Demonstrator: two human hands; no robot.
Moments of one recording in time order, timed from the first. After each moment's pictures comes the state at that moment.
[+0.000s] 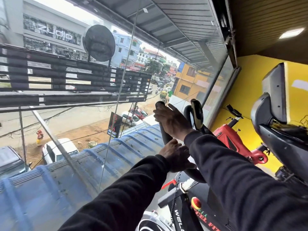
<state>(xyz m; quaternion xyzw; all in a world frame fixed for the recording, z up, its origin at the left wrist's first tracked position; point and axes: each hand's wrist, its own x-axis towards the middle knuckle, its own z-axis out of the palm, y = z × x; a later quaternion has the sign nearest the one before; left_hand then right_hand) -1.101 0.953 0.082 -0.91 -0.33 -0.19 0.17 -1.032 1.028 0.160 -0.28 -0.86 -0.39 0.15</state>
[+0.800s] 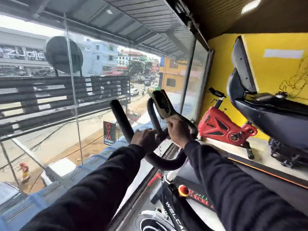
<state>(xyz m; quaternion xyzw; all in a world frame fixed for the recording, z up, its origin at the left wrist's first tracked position) -1.054 0.974 0.104 -0.84 -0.50 -0.20 0.01 -0.893 0.980 0.117 -0.60 -0.68 -0.09 0.41</state>
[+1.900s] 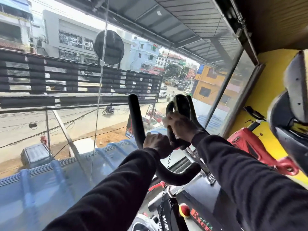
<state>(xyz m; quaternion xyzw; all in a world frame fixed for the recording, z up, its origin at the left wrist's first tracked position) -1.015 0.981 0.099 -0.76 -0.62 -0.17 0.01 -0.886 1.059 0.150 -0.32 -0.90 -0.26 0.16</state>
